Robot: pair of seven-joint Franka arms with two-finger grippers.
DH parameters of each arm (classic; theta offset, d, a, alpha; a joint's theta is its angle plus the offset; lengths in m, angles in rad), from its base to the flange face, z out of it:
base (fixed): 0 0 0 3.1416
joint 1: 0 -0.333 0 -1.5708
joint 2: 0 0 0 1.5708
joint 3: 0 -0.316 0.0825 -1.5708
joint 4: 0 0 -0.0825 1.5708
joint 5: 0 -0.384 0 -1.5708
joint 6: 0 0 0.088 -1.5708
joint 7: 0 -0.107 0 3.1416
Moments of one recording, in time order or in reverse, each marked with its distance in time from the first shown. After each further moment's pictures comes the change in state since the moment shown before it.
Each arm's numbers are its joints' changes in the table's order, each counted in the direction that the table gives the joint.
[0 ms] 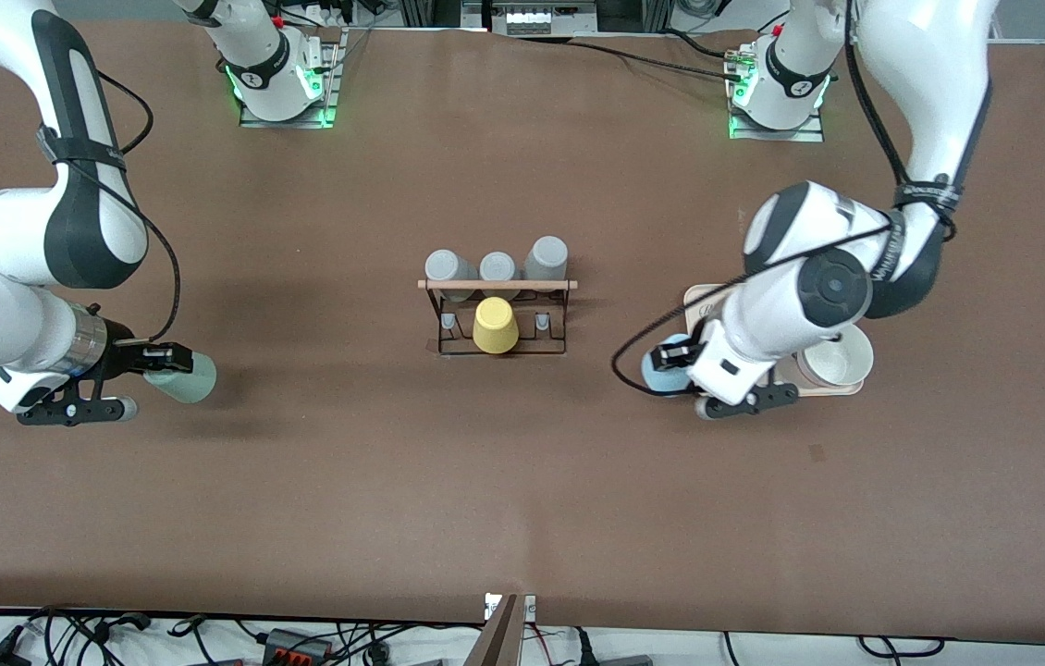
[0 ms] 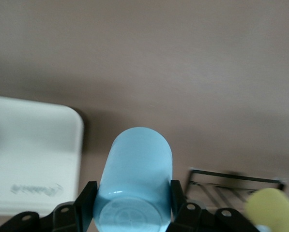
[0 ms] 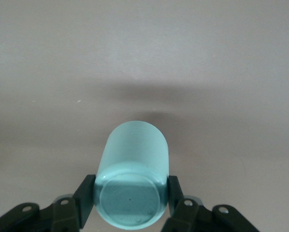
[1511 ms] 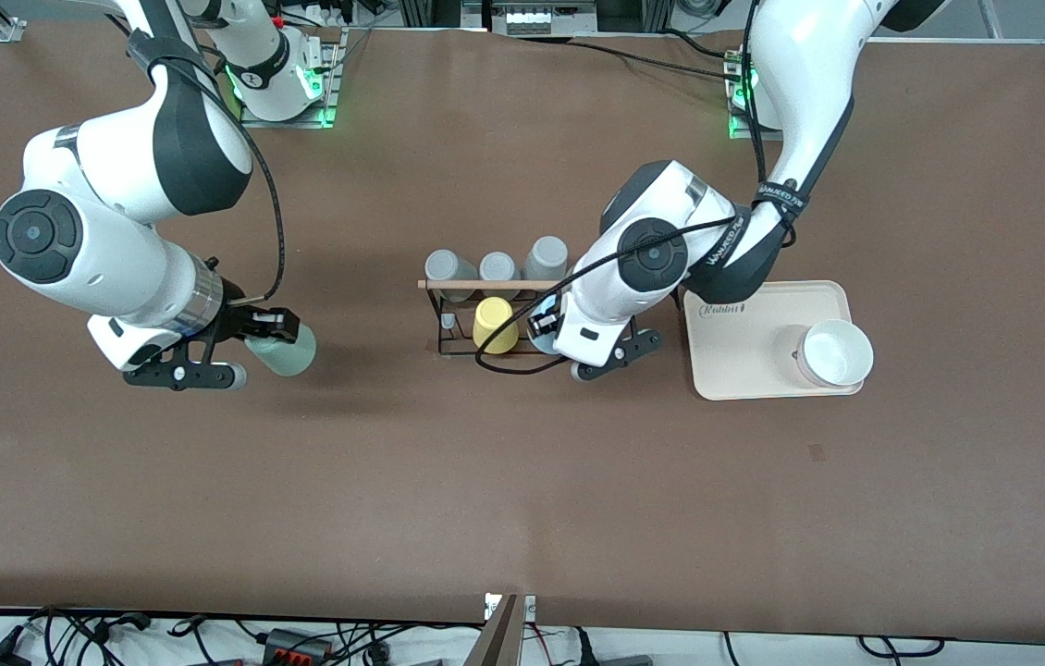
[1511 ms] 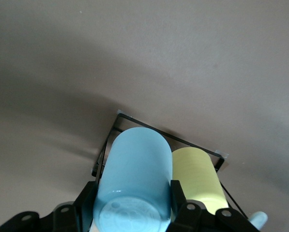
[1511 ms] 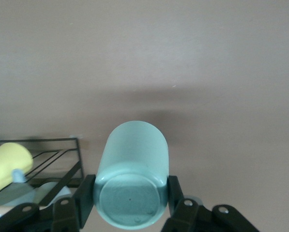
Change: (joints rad) left arm 0.222 -0.148 -0.004 0.144 0.054 -0.013 0.371; right arm -0.231 0.050 -0.003 0.075 -0.098 -0.103 -0.304
